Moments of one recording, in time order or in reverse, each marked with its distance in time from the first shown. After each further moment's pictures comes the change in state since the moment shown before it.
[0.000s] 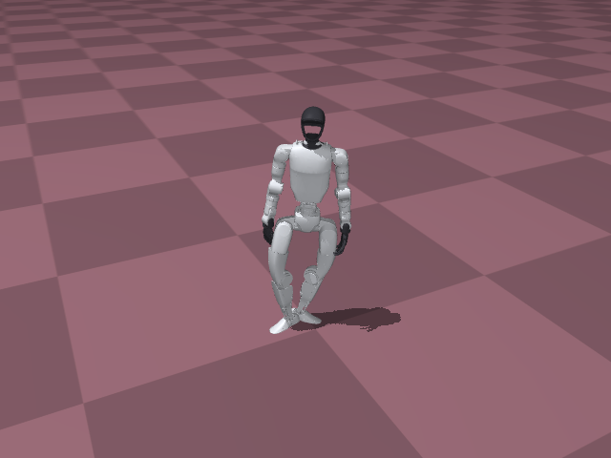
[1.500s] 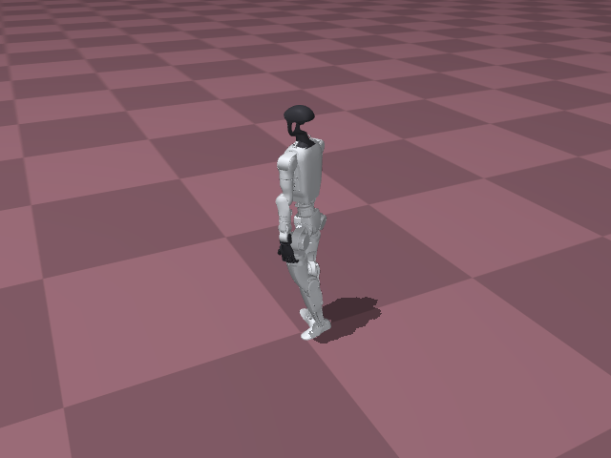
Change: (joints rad) left arm 0.023 -0.003 -0.040 0.035 0.068 0.019 0.005; right arm -0.085 0.070 0.192 -0.058 -0.105 -0.013 -0.014; waist 0.038 -0.013 0.006; left_leg -0.002 -0.067 -0.084 -0.060 0.015 0.070; right_leg -0.006 0.088 0.136 -0.152 0.041 0.010
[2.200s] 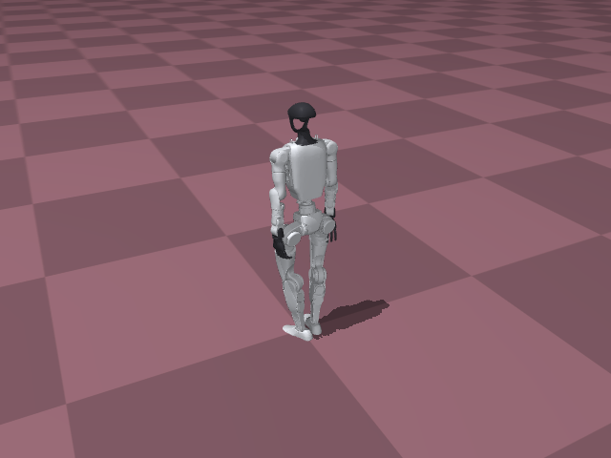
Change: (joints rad) left arm 0.109 -0.018 0.072 -0.068 -0.040 -0.014 -0.011; right arm 0.096 0.018 -0.108 -0.001 0.039 0.027 0.011; waist -0.057 -0.033 0.037; left_leg -0.245 -0.037 -0.837 0.122 0.181 0.094; right_leg 0.028 0.113 0.394 -0.103 0.050 -0.074
